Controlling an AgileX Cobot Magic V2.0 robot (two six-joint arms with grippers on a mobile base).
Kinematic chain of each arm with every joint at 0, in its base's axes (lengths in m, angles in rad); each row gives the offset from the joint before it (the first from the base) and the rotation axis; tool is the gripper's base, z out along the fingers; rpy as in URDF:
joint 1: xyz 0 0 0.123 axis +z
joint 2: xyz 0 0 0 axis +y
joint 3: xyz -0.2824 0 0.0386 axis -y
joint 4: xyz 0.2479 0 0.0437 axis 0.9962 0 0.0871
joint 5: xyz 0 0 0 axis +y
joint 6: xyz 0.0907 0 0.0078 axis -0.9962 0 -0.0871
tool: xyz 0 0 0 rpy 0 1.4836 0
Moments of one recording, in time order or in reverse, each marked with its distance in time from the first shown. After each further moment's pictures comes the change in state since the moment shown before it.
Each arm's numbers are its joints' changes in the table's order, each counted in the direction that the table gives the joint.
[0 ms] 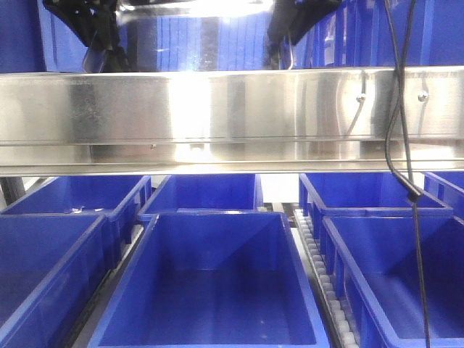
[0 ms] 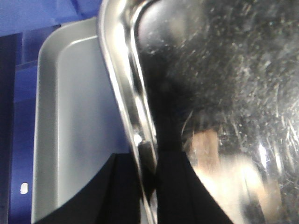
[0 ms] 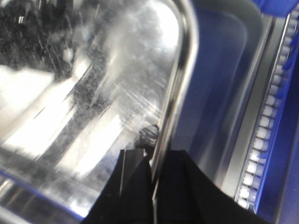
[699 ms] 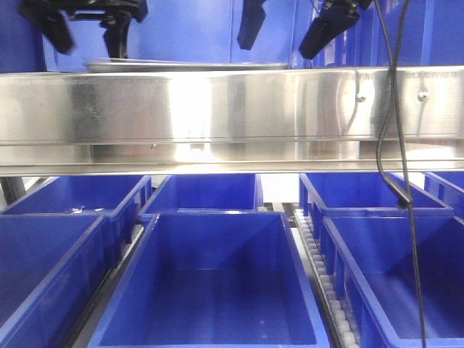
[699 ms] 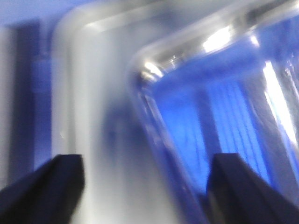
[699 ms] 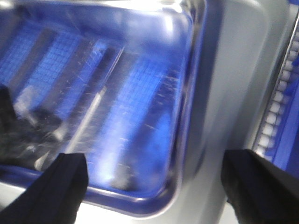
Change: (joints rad) left arm 0.000 -0.029 -0.014 0.088 0.014 0.054; right arm 0.008 0.009 0.035 0.021 0.026 0.023
